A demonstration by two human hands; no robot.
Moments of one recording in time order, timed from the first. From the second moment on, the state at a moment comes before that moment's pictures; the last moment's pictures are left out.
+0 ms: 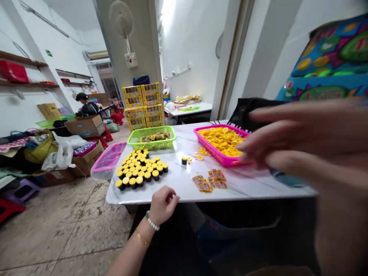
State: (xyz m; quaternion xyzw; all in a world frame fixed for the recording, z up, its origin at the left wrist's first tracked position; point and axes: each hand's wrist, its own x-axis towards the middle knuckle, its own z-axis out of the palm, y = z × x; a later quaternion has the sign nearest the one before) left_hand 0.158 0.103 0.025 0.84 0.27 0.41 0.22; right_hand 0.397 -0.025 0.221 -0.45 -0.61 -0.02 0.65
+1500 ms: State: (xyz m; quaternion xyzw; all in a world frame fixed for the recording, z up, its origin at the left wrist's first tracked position) left_hand 0.103 0.059 0.008 0.55 0.41 0.26 0.67; right_hand 0.373 0.055 0.053 -0.69 -0.64 -0.12 0.30
